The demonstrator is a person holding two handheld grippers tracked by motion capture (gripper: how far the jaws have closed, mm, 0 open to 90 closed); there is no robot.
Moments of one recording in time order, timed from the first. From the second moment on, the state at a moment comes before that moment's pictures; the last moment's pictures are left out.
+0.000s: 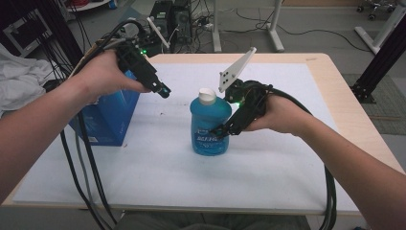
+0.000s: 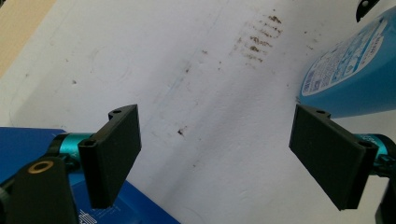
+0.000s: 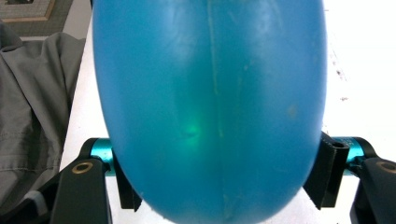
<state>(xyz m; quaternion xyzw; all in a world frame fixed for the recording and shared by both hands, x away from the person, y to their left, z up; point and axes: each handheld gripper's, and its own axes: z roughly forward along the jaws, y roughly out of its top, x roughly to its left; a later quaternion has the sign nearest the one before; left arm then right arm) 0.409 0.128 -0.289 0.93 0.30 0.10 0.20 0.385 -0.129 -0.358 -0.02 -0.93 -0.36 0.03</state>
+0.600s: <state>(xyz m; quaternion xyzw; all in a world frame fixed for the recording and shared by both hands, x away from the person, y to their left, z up) 0.409 0.128 -0.288 0.93 0.30 0.09 0.20 0.383 -0.128 -0.361 -0.01 -0.93 -0.36 0.03</state>
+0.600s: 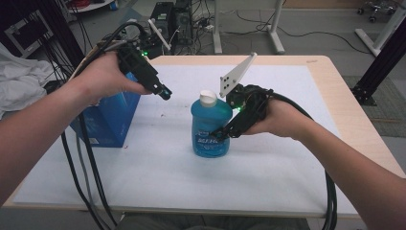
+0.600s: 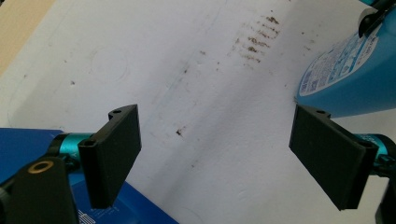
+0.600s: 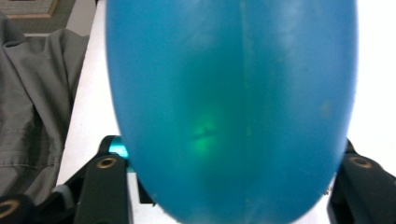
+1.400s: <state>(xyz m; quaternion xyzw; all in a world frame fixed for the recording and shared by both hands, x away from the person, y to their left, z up) 0.408 0.130 -0.288 0.93 0.30 0.09 0.20 0.382 -0.130 -0.359 -0.01 -0.93 -0.36 0.03</state>
